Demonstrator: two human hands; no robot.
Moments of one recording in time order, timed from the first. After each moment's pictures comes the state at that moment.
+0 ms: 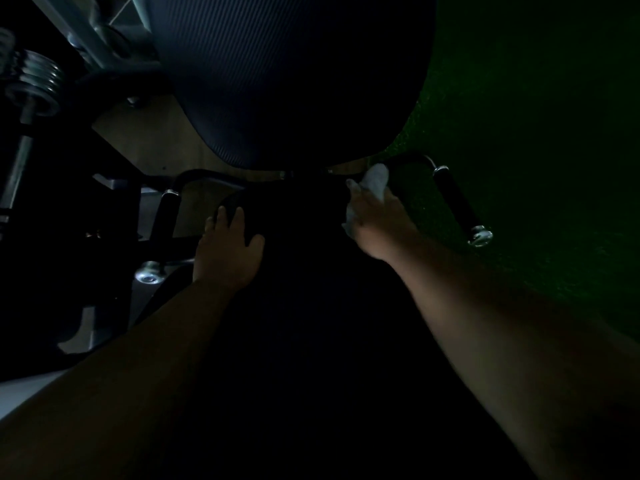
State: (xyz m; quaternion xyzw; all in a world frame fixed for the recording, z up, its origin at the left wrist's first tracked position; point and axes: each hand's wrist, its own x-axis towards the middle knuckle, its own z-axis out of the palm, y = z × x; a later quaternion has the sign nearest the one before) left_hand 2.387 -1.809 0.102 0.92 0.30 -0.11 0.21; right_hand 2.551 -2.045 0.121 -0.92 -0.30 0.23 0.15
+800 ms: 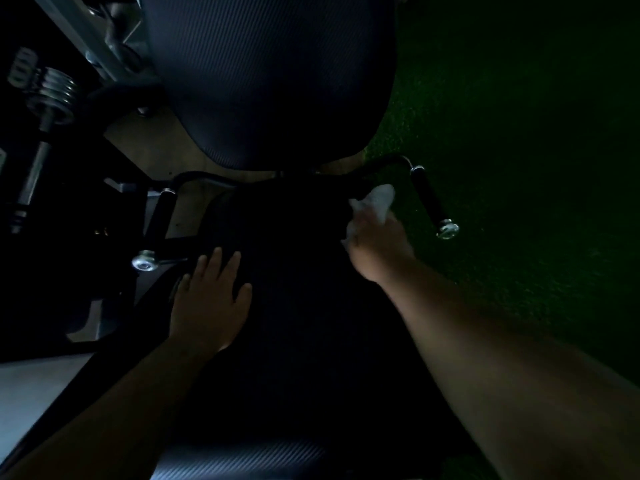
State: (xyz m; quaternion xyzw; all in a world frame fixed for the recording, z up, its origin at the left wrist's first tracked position) left_hand 2.298 -1.878 0.142 0.95 0.26 -0.14 0.09; right_hand 2.508 -2.098 0.145 -0.92 -0.26 0.18 0.24
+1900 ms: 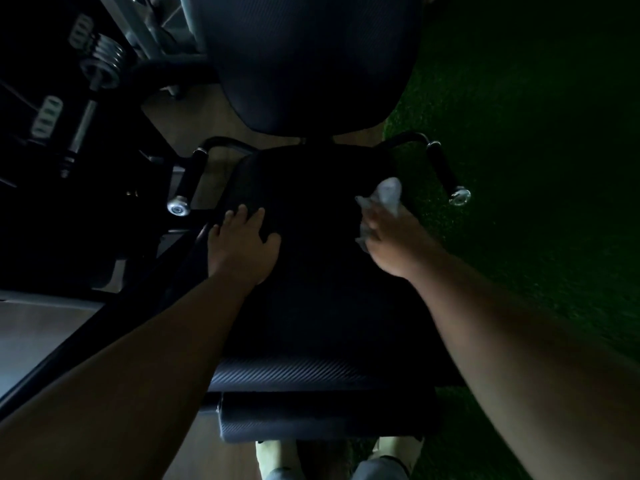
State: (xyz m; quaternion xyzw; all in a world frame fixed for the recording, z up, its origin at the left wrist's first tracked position) left_hand 2.293 -1.904 0.155 0.93 0.33 -0.11 0.11; right_hand 2.437 -2.132 0.174 -0.91 -0.32 0.23 0.14
